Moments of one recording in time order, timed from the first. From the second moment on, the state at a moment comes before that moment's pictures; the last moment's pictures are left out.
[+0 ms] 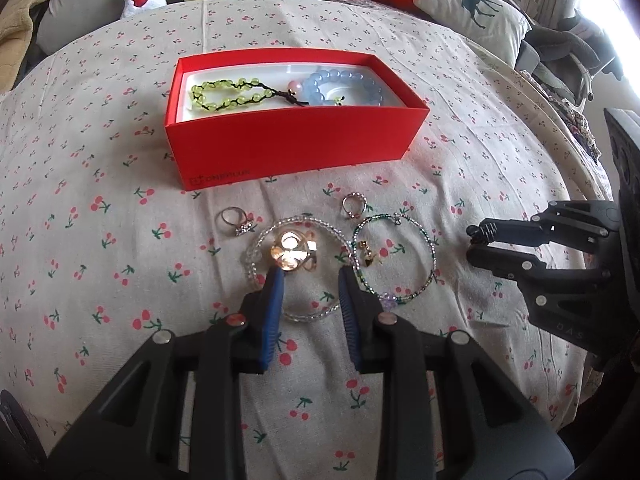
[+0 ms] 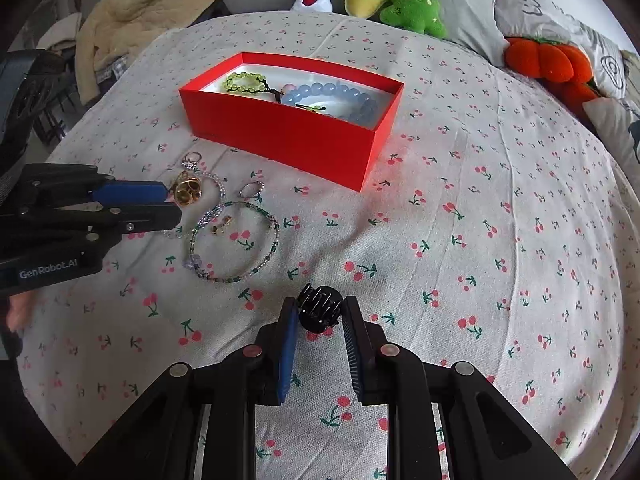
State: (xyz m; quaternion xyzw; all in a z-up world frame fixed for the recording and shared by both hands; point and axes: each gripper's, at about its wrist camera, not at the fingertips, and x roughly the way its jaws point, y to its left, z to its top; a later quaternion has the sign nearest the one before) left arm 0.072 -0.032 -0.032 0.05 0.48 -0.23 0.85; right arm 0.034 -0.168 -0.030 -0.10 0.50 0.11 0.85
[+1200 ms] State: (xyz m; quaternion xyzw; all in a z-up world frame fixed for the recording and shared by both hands) left arm 0.086 -0.021 0.013 0.00 0.44 -0.20 0.87; right arm 0.052 -0.159 0.021 -0.05 0.46 0.09 0.88
